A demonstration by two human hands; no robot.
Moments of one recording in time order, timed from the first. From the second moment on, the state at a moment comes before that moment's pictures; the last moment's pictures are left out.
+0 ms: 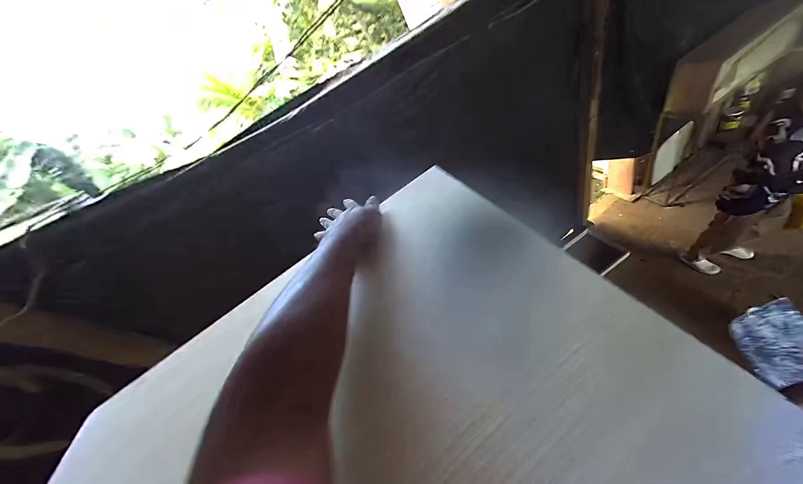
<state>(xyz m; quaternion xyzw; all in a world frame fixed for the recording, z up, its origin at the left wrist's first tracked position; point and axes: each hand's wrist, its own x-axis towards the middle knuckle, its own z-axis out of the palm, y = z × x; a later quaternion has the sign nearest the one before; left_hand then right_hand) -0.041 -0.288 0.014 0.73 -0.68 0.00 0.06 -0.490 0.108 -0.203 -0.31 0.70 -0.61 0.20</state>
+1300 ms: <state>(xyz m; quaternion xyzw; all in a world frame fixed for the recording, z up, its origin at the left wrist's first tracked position) -0.008 -0.242 0.004 0.70 -0.71 -0.04 0.07 -0.361 -0.139 -0.001 -0.85 0.50 -0.16 0.04</state>
